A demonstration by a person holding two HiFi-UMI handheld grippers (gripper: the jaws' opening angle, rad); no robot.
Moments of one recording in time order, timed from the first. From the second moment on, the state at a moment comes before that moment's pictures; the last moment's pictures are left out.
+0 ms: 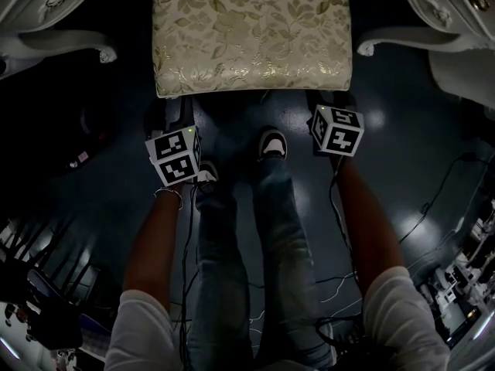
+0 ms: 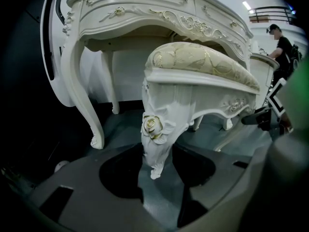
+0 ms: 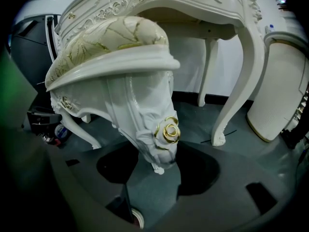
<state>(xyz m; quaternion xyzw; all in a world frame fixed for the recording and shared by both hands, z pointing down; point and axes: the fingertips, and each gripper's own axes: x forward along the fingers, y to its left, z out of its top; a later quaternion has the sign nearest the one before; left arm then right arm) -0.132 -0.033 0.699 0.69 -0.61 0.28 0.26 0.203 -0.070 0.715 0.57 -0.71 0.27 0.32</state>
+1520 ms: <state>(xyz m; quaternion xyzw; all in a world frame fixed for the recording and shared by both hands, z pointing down) -0.136 -0.038 0.701 0.69 -0.58 0.30 0.30 0.200 -0.050 0.710 0.58 -0.67 0.30 0.35</state>
